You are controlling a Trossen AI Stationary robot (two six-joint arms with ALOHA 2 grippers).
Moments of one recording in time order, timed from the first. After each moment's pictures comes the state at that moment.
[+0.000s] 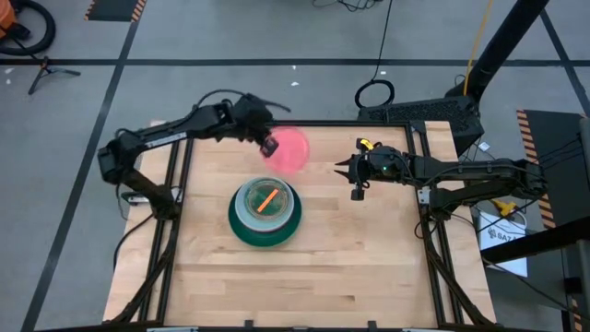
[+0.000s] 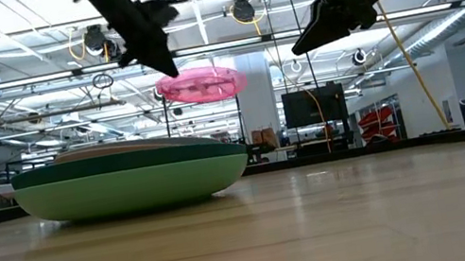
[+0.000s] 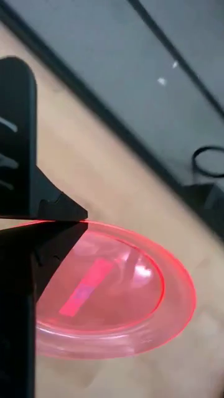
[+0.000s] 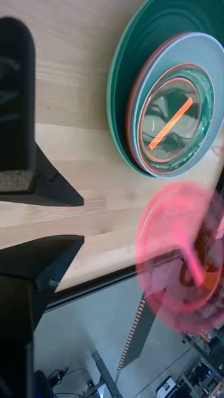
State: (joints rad) left arm 0.47 1.53 1.39 -0.70 -0.10 -0.17; right arm -0.19 1.07 0.64 -0.06 0.13 -0.39
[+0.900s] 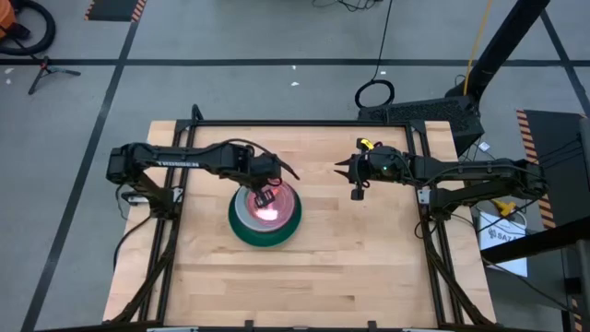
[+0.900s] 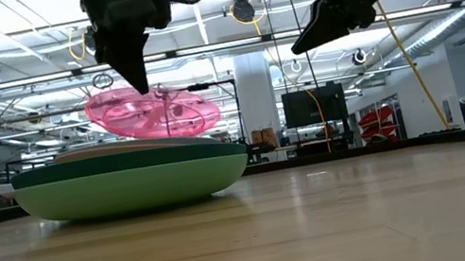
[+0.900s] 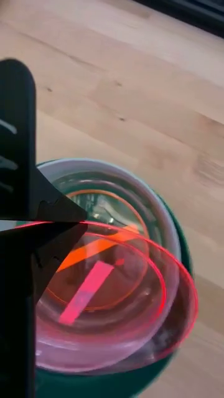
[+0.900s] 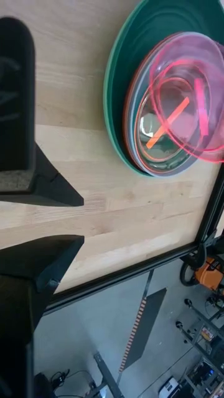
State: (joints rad) left arm 0.08 1.59 1.38 -1.07 -0.19 -0.38; right arm -0.19 1.07 0.64 -0.05 0.13 -0.37
